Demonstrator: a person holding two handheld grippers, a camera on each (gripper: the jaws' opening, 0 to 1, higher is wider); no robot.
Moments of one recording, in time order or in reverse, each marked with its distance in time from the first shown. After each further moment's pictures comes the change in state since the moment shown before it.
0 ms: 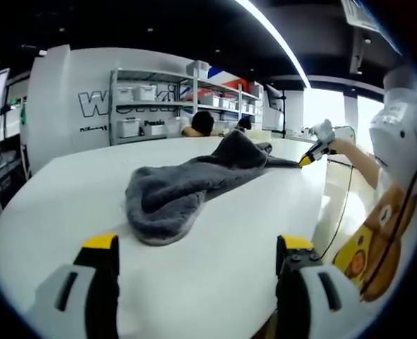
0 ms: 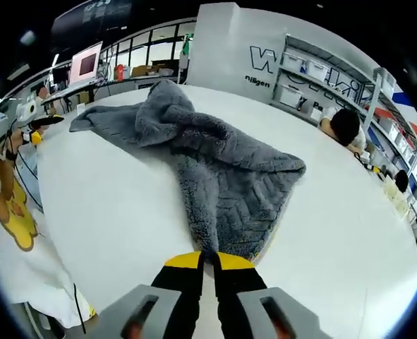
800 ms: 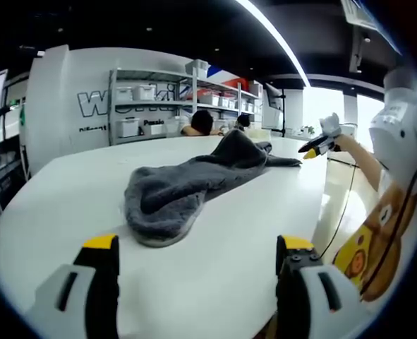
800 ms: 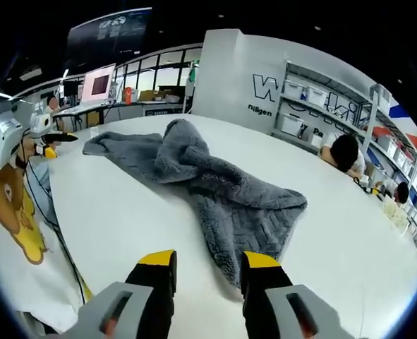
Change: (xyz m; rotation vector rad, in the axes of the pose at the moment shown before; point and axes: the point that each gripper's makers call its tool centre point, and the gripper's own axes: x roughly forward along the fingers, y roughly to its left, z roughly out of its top) left arm 0.002 -0.001 0.001 0.006 0.006 -0.002; right arm -0.022 0.034 0.044 -0.044 -0.183 0.010
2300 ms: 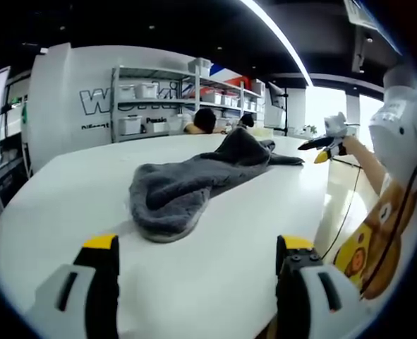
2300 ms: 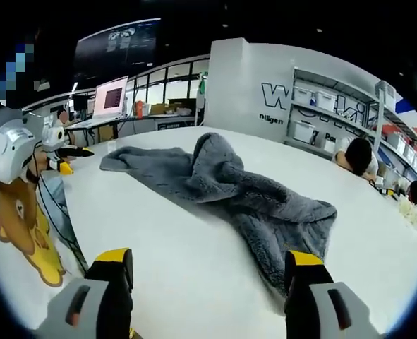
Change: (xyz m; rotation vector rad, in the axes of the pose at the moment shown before) left arm -0.002 0.008 -0.004 -0.009 0.011 0.014; right arm 0.015 0.052 0.019 0.046 -0.076 0.079
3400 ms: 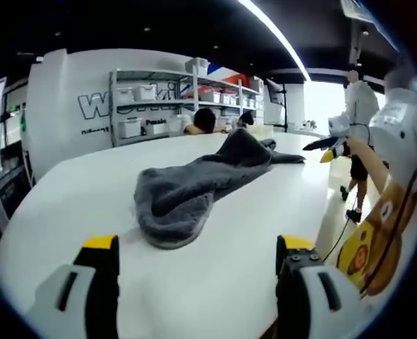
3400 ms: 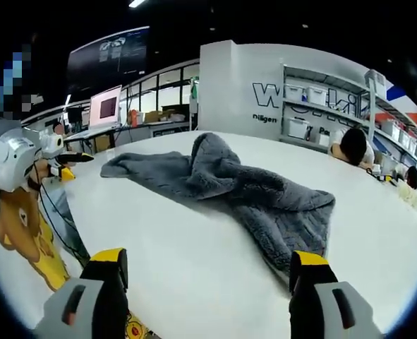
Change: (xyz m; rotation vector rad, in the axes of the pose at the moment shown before) left arm -0.003 0.008 0.013 0.056 0.007 0.015; right arm -0.009 0.007 -0.010 0.075 -0.031 -0.007
